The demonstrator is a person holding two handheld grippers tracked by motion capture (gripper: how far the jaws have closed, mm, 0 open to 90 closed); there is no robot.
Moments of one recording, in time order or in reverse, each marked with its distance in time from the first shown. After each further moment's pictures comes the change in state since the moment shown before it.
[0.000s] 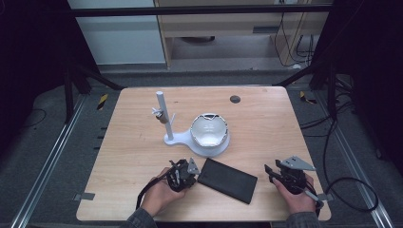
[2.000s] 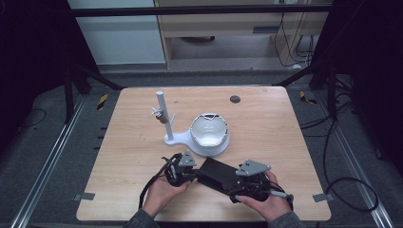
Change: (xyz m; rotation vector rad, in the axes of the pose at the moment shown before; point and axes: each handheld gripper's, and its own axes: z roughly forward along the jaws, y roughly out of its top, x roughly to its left) left arm 0.012 0.001 -0.010 -0.259 -0.043 -0.133; right arm 0.113 0.050 -0.009 0.088 0.319 -0.286
